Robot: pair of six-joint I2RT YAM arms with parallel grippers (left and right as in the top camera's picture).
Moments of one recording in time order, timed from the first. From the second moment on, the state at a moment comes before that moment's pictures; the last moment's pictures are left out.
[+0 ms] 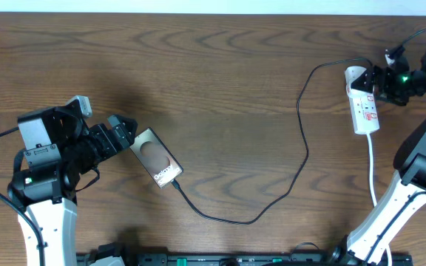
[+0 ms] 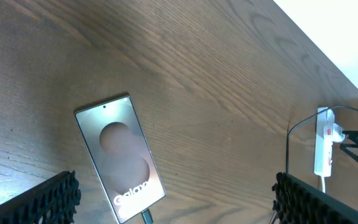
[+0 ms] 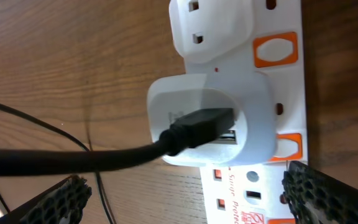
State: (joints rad) left arm 0.26 1.03 0.95 -0.84 0.52 -0.33; right arm -0.45 2.32 1.99 -1.18 -0.55 -0.27
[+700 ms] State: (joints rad) left arm 0.26 1.03 0.95 -0.85 0.52 -0.33; right arm -0.43 2.35 1.99 -1.17 -0.54 -0.27
